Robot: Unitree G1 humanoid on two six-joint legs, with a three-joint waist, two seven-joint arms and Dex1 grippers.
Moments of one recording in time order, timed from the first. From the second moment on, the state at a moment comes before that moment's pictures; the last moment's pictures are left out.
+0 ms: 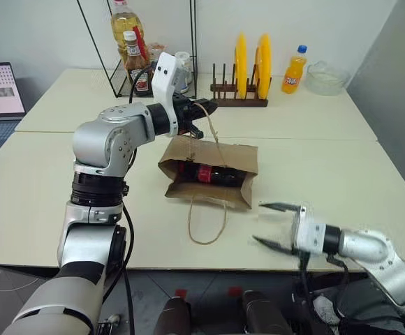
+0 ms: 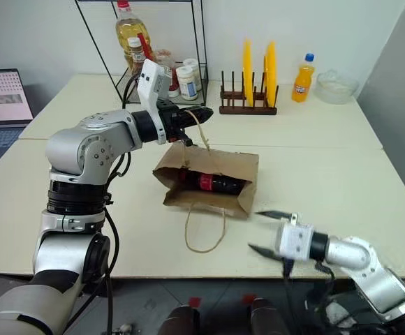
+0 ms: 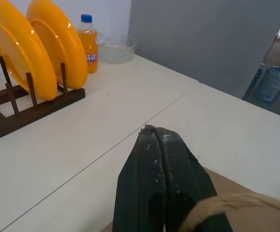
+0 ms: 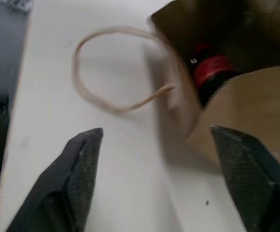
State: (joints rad) left arm -1.01 0.43 0.02 0.16 -0.45 0.86 -0.71; right arm -0.13 -0.80 0.24 -0.47 0.45 0.14 0.70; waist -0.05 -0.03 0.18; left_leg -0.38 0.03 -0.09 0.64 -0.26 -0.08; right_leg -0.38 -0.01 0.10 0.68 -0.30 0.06
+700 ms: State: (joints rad) left arm -1.04 0.44 0.01 0.20 -0.44 0.83 -0.71; right arm -0.59 -0.22 0.32 -0.23 0.85 0.71 0.52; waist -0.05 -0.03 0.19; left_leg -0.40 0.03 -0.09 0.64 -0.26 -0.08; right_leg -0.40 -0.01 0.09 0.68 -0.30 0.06
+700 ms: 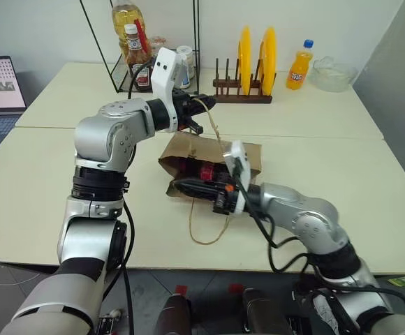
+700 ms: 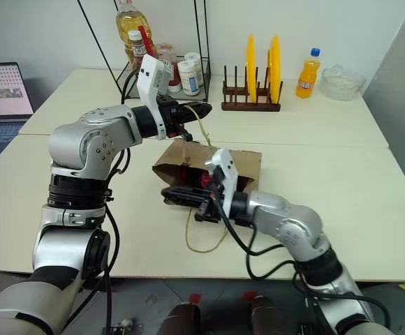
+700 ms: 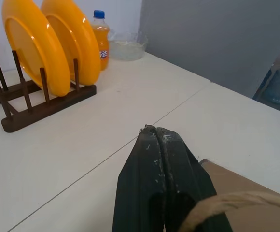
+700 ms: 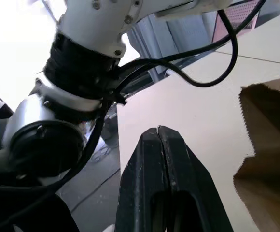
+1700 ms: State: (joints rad) left arm -1.03 0.43 0.01 0.20 -0.44 0.80 -0.71; right arm -0.67 -0.35 0.56 0.06 -0.27 0.32 0.46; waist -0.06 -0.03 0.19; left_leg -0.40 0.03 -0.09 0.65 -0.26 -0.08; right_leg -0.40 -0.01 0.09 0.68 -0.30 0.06
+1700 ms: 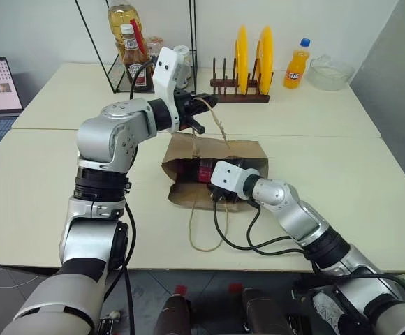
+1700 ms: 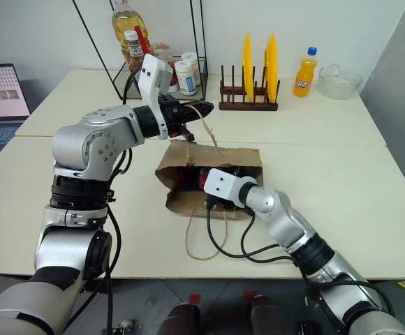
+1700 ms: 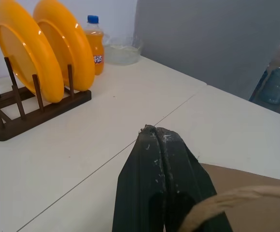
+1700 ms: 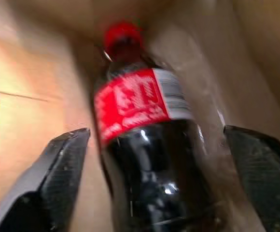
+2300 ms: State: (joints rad) left arm -1.03 0.42 0.01 0.19 -0.44 0.80 -0.68; right arm -0.81 -0.34 0.57 0.34 -0.41 0.17 0.54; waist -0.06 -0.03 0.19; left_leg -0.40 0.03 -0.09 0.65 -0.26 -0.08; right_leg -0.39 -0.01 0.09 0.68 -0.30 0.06
